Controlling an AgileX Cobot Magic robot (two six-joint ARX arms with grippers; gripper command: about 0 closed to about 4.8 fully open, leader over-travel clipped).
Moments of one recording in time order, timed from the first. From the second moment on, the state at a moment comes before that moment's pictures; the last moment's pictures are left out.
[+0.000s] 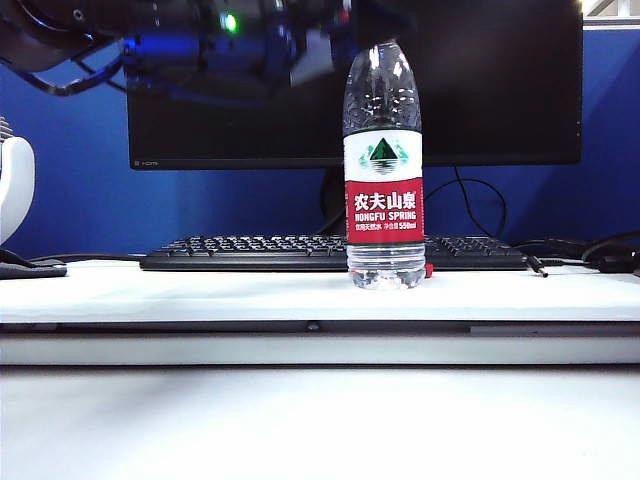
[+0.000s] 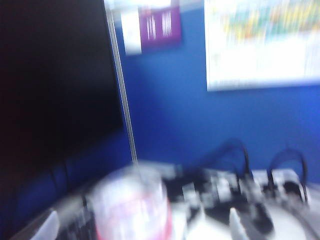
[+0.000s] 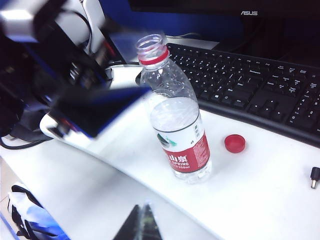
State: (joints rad) left arm -0.65 1.65 0.87 1.03 0.50 0.09; right arm 0.26 0.53 0.82 -0.61 -0.47 0.10
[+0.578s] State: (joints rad) left arm -0.65 1.28 0.87 0.85 0.35 0.02; right arm 0.26 0.47 0.82 -0.58 -0.47 0.11
